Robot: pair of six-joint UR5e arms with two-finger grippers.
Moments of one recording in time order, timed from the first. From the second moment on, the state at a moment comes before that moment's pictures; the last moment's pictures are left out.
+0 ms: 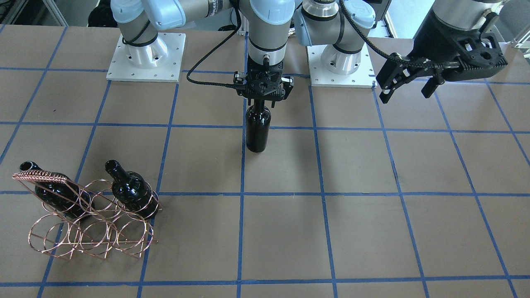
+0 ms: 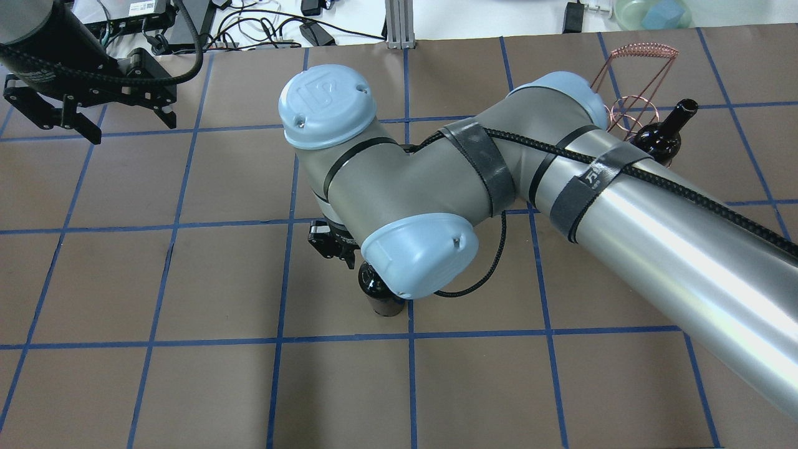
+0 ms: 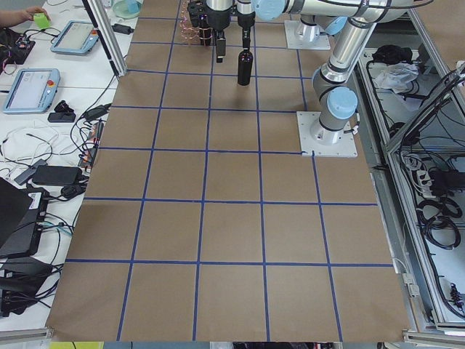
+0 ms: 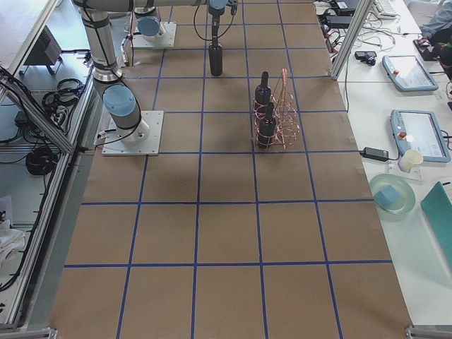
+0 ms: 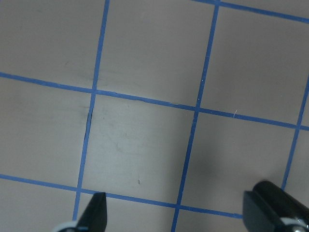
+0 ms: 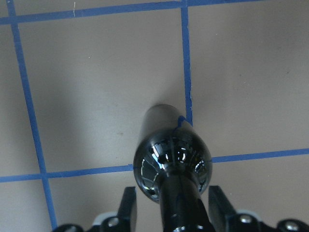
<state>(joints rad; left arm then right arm) -1.42 -1.52 -1.50 -1.63 1.57 -0.04 2.15 -1.37 1.63 -1.77 -1.54 0.65</state>
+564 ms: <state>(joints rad) -1.42 -1.52 -1.50 -1.64 1.57 -0.04 2.14 -1.37 1.63 -1.76 -1.55 0.64</state>
